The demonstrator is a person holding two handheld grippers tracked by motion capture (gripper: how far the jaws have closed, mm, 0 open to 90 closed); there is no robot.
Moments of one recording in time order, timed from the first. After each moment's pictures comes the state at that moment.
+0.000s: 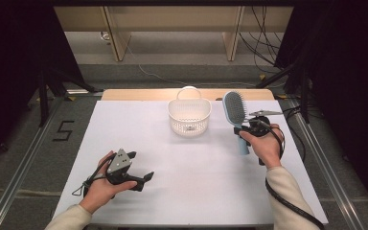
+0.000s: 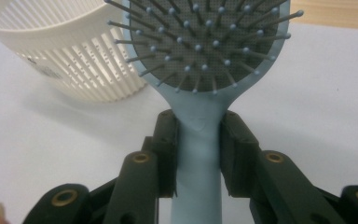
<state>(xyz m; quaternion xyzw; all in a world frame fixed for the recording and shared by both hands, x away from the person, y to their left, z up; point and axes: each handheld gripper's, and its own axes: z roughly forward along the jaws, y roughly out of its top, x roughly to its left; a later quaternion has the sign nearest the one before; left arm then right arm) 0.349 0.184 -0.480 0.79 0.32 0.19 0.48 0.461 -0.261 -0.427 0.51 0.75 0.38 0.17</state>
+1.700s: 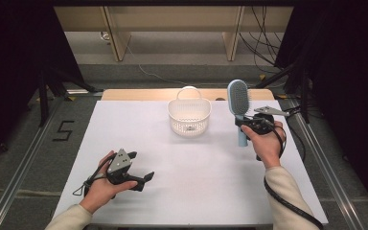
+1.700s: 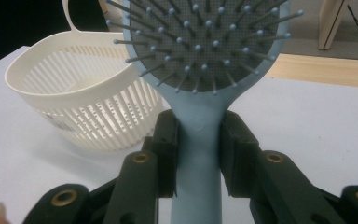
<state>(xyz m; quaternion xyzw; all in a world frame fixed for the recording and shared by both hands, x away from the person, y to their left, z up) 0.350 0.182 -0.482 0.79 0.32 0.19 0.48 0.457 -0.261 -0.414 0.50 0.71 0.45 0.22</state>
